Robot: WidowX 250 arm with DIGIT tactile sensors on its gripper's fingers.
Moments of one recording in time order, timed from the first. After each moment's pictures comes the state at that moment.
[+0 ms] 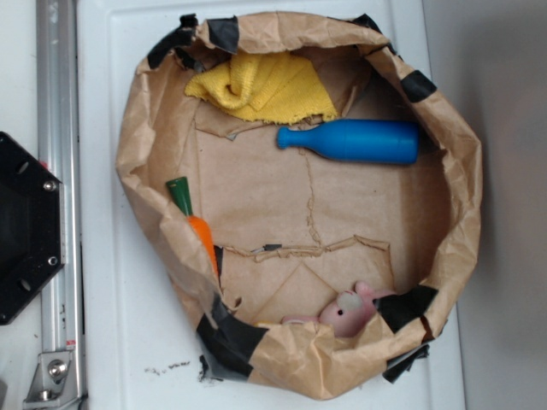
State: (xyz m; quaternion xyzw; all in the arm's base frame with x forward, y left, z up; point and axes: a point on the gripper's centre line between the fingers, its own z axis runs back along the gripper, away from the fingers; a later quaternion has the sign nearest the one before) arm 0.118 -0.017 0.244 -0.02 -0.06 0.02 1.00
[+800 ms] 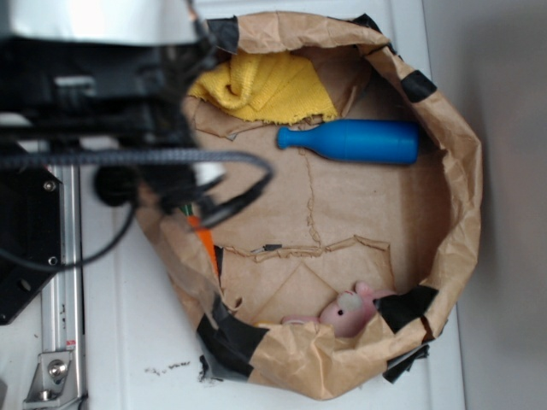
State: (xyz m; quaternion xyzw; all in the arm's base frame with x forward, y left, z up) arm 0.214 0.029 0.194 0.10 -0.13 0.28 0.95
